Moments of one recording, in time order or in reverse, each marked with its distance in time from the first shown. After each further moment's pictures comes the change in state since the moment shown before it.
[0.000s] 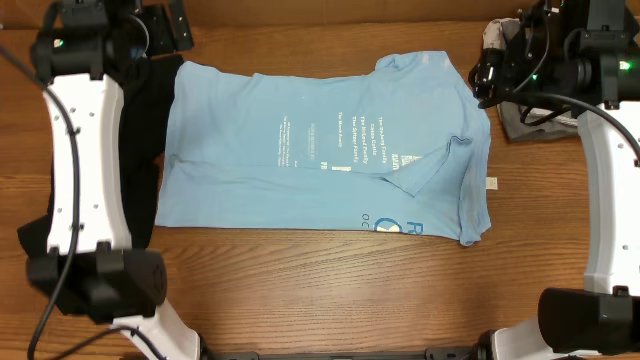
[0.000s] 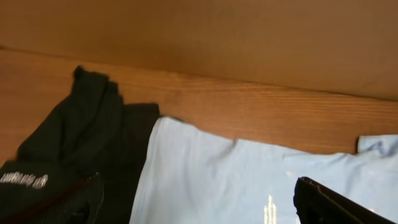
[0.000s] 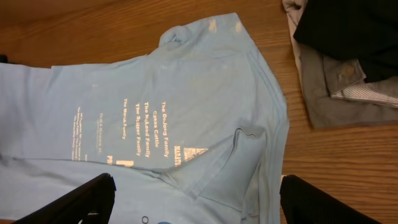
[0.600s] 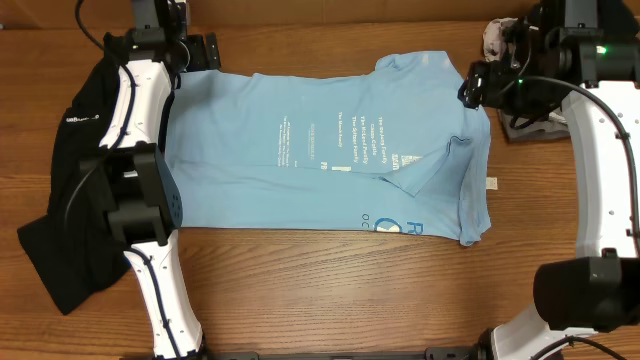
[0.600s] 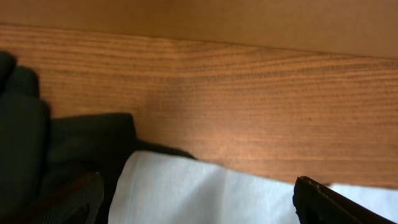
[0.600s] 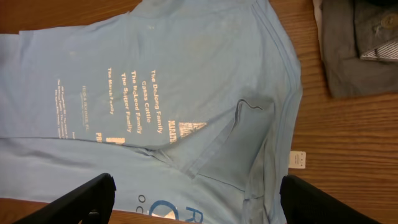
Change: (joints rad) left arm 0.000 0.481 -0.010 0.397 0.018 0.060; right arm 0.000 0.107 0.000 -0.074 -0.016 -0.004
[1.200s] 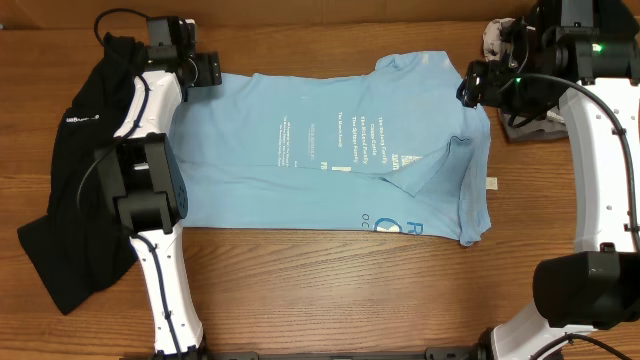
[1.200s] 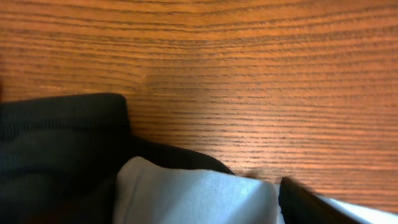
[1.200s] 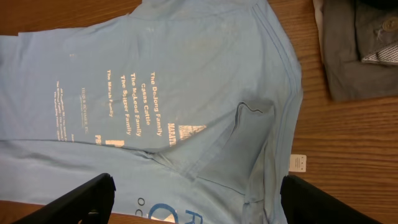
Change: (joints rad) left arm 0.000 0.134 0.001 0.085 -0.054 0.030; right arm 0.000 0.009 0.000 0.012 0.000 0.000
